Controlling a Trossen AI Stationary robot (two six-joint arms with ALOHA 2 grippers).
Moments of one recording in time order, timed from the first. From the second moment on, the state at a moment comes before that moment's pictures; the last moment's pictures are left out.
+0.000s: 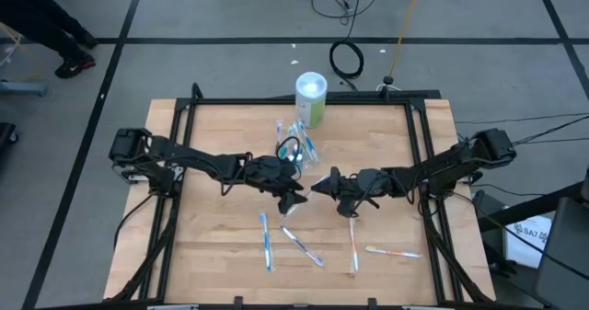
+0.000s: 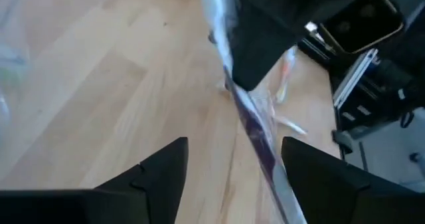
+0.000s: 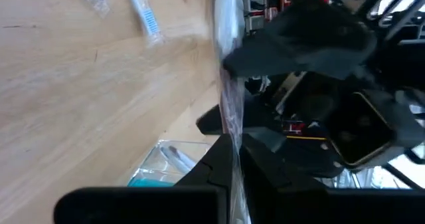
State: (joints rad) left arm -0.06 1.63 0.95 0.16 0.11 -0.60; right arm 0.18 1.45 0.57 0.64 0.21 -1.38
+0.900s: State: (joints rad) left arm -0.06 1.66 0.95 0.17 0.11 -0.52; right arm 0.16 1.45 0.57 0.63 0.21 -1.38
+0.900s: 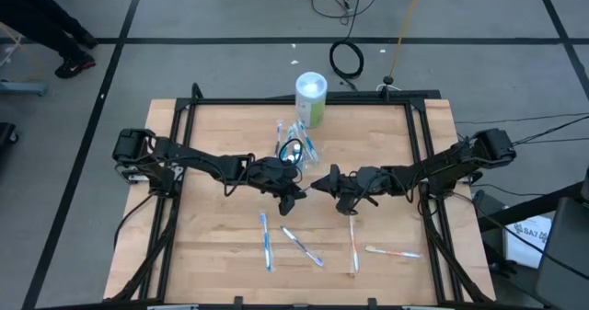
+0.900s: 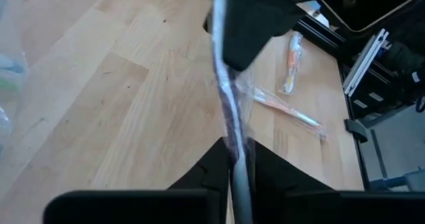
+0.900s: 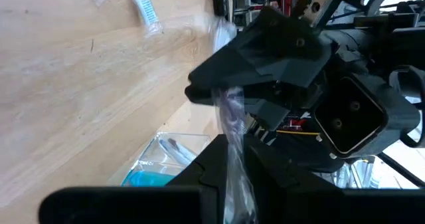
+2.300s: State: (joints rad) left arm 0.01 1.32 0.95 0.13 -0.13 -0.02; right arm 0.06 1.07 0.48 0.63 0.20 -0.27
